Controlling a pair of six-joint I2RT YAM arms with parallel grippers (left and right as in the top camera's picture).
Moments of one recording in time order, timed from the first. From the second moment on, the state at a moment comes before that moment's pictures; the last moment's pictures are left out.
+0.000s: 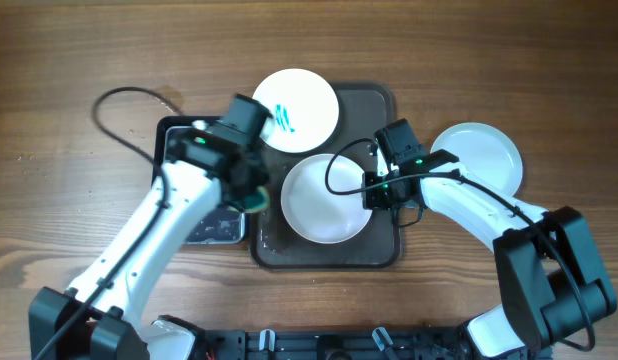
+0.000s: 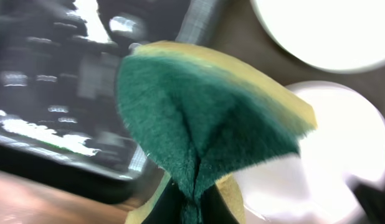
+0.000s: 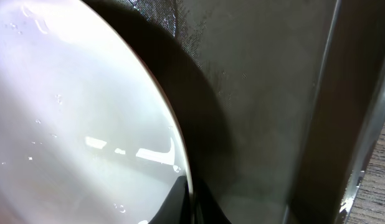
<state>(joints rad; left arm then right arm) -0.41 1.49 1.17 -1.05 -0.12 -0.83 0.41 1.70 0.89 -0.52 -0.19 0.40</state>
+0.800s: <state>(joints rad) -0.06 1.34 1.02 -0.99 -0.08 -0.70 0.41 1.70 1.06 -0.86 -0.19 0.28</state>
